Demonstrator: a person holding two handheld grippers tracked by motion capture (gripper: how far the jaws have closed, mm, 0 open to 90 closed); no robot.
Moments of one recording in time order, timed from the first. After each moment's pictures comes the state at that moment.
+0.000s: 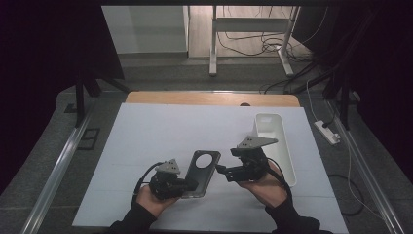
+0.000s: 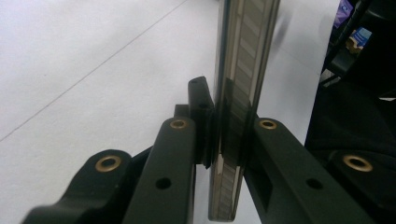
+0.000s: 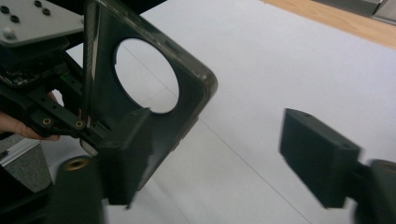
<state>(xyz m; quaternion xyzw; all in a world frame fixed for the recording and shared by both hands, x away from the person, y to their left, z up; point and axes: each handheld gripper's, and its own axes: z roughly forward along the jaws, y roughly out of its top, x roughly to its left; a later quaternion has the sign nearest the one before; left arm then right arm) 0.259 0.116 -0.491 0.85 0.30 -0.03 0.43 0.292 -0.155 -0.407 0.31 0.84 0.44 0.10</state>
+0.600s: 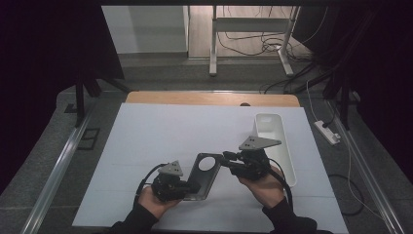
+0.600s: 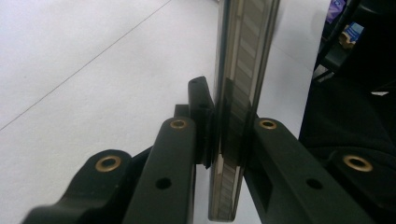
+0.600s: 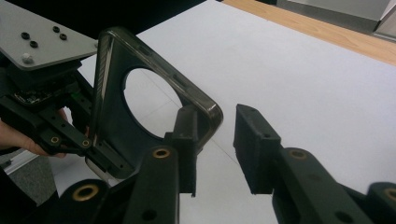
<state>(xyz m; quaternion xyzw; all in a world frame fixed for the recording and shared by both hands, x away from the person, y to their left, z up) 0.257 0.111 -0.492 0.85 0.29 -0.04 0.44 0.290 -0.157 -0.407 0.30 0.83 0.47 0.11</state>
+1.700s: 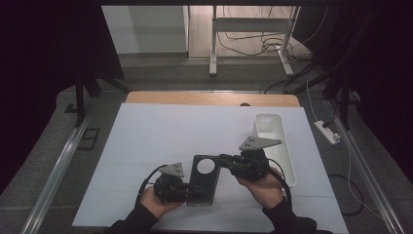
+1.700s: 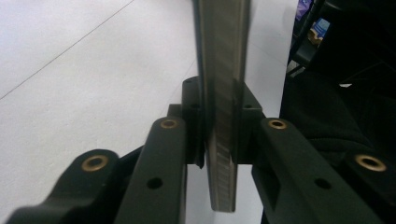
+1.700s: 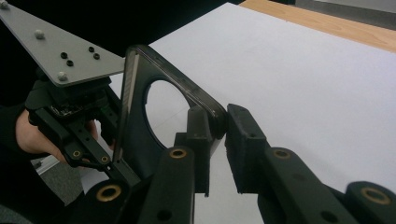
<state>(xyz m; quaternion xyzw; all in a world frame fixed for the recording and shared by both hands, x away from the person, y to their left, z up) 0.260 0.109 -0.498 0.85 0.26 -0.08 0.45 0.288 -0.156 -0.405 0.30 0.82 0.48 0.07</state>
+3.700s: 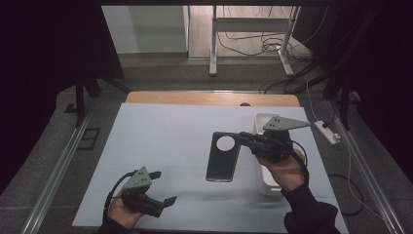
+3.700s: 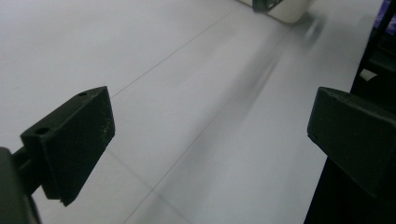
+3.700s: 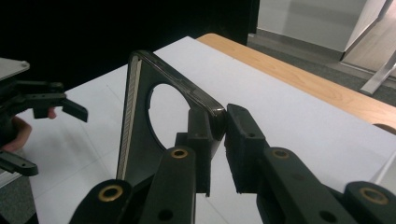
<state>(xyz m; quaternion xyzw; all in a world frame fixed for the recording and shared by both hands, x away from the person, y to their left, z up) 0.215 0.180 -0.489 0.82 0.32 0.10 0.45 0.312 -0.197 -0.356 0.30 0.80 0.50 0.14</state>
